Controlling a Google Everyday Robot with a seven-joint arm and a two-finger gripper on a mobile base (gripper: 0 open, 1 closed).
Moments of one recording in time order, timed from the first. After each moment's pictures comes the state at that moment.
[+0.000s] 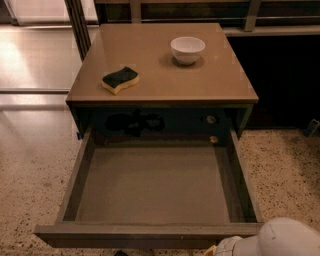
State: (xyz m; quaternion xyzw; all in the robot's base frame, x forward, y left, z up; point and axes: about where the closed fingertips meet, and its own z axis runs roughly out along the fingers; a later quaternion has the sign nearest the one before) arm 0.248 -0.095 0.635 -0.51 0.82 0.18 0.17
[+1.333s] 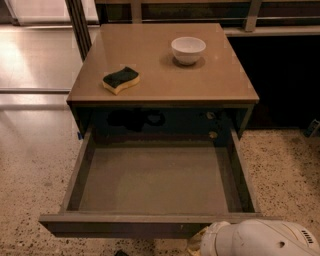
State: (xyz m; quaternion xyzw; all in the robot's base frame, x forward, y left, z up) arm 0.308 -0.094 0.608 -0.47 0.85 0.10 0.20
